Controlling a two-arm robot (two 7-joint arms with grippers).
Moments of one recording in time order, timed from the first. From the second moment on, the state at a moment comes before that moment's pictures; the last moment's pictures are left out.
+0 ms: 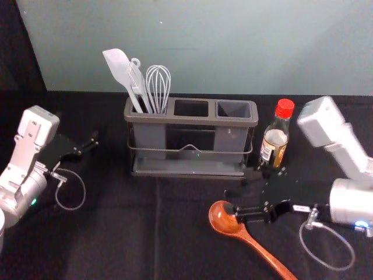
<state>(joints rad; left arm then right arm) -0.20 0.60 0.45 -1.41 -0.25 -0.12 0.03 0.19 0.80 -0.44 -1.91 0.49 0.46 0.59</state>
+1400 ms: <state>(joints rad) -0.20 0.60 0.45 -1.41 -0.25 -0.12 0.03 0.40 0.64 -0.66 -1.68 0.39 0.74 0.54</state>
